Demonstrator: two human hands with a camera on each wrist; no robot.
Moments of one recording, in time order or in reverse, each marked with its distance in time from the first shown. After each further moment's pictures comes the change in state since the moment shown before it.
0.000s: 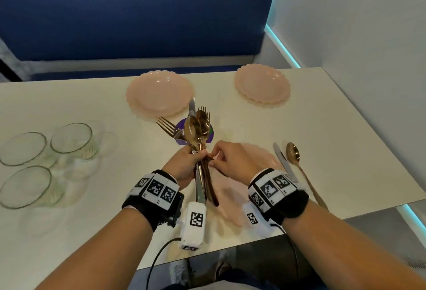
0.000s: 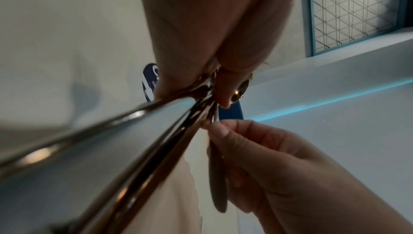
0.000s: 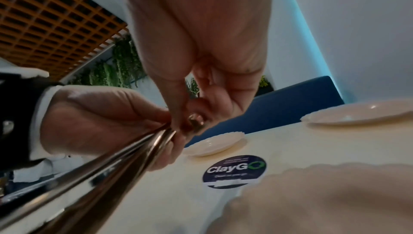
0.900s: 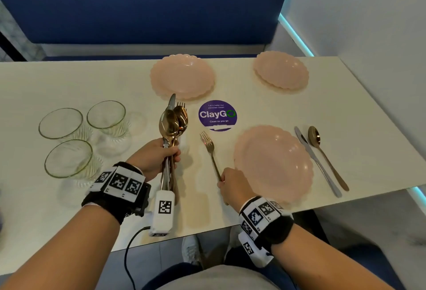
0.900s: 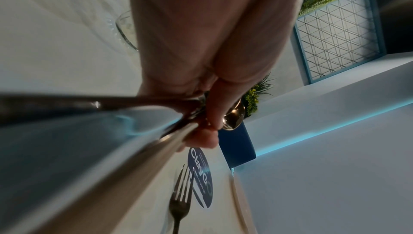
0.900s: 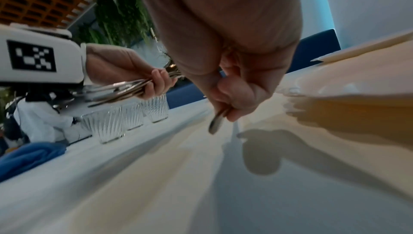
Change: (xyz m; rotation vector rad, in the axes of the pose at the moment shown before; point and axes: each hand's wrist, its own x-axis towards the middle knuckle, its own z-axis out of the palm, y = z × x) left_hand -0.050 -0.007 -0.131 0.109 0.090 -0.075; right_hand -0.037 -0.020 0.129 -0.138 -0.069 0.306
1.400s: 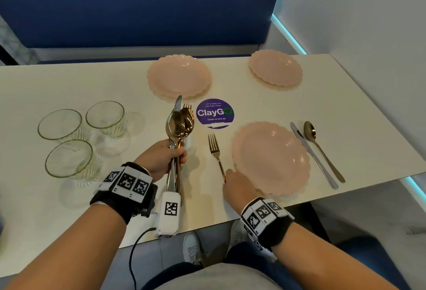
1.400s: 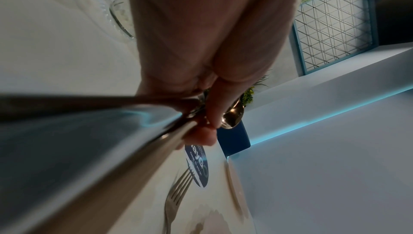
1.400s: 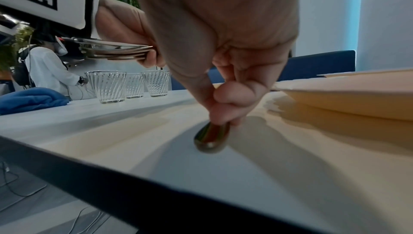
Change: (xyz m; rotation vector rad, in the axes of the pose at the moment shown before) left_hand -0.002 -0.008 0.009 0.037 -0.065 0.015; right_hand -0.008 0.014 0.012 -0.292 0.067 -0.055
